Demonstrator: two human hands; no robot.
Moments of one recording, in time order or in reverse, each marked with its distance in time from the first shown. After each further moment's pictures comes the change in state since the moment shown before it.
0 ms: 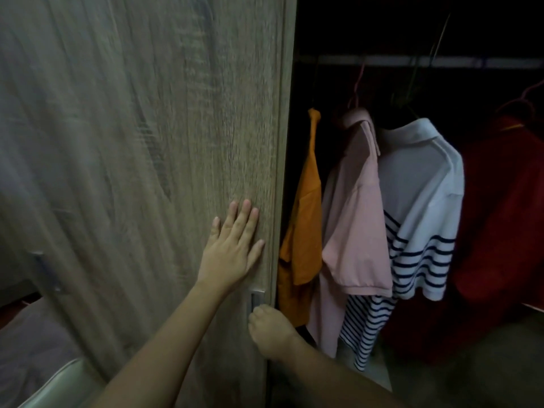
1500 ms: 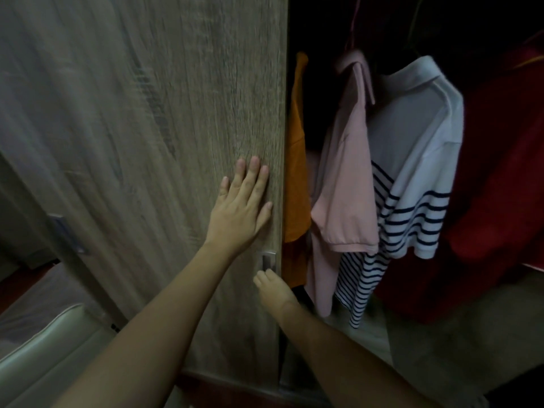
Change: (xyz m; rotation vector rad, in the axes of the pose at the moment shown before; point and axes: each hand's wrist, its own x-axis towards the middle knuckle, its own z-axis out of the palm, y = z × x) left_hand 0.007 0.052 0.001 -0.030 -0.008 0.032; right_hand -0.032 0.002 0.024 -0.178 -0.081 -0.038
